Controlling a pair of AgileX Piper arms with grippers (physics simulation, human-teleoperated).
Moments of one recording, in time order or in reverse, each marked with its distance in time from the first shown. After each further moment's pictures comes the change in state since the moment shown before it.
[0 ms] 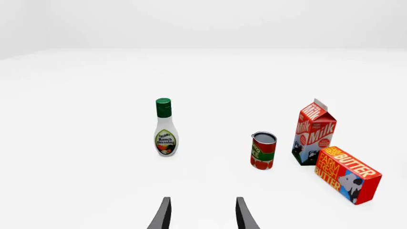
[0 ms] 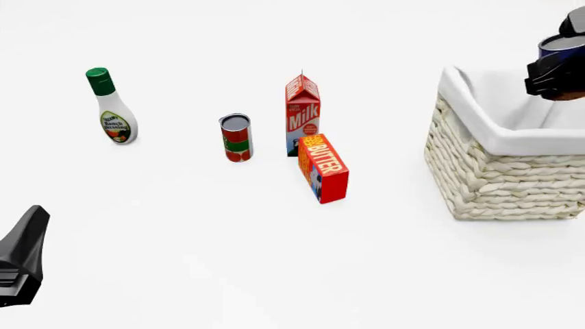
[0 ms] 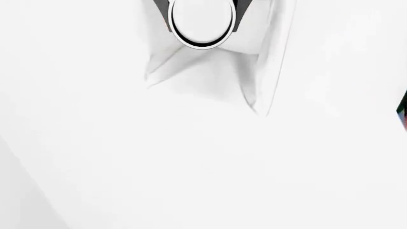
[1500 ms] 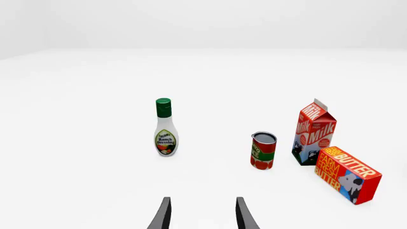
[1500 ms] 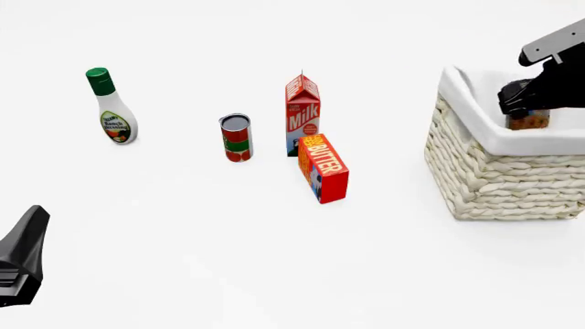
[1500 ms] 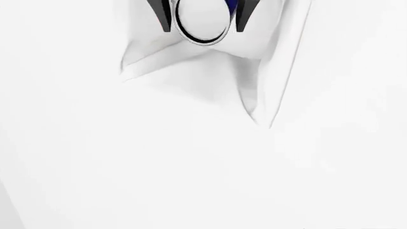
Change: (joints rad) left arm 0.000 0.000 0.000 0.000 0.000; right arm -0.013 0.243 -0.077 -0.035 -0.089
